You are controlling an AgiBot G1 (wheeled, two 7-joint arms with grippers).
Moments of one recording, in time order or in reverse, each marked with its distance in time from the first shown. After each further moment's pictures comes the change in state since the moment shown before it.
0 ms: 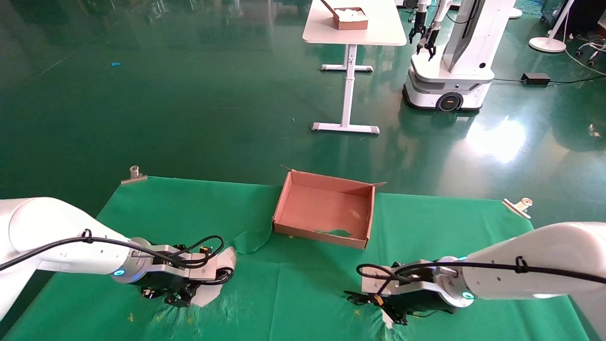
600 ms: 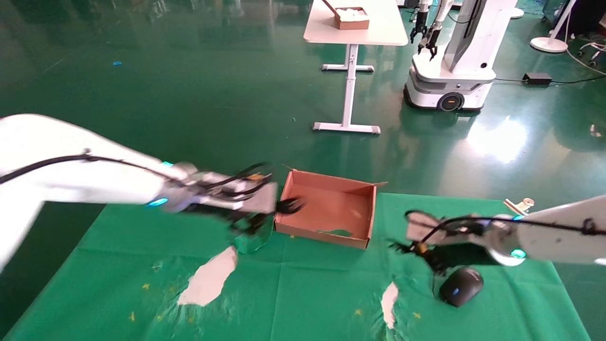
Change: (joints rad) left arm -0.122 0.116 -0.078 -0.034 -0.201 -0.066 0.224; right arm 0.098 0.106 0.053 -0.053 -0.041 0.061 0.030
